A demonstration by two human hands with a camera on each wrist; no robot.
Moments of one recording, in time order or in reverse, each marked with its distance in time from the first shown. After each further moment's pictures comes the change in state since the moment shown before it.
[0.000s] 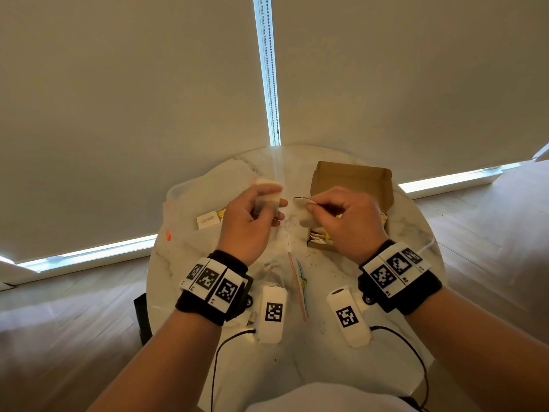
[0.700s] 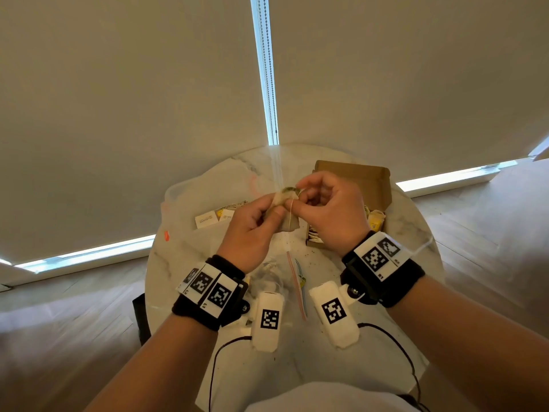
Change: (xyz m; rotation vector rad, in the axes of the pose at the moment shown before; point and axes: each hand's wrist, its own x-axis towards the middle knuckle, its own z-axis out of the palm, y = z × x) left_hand -0.007 -0.006 0.001 -0.154 -0.227 0.100; right_hand 0.010 -0.029 0.011 0.397 0.003 0.202
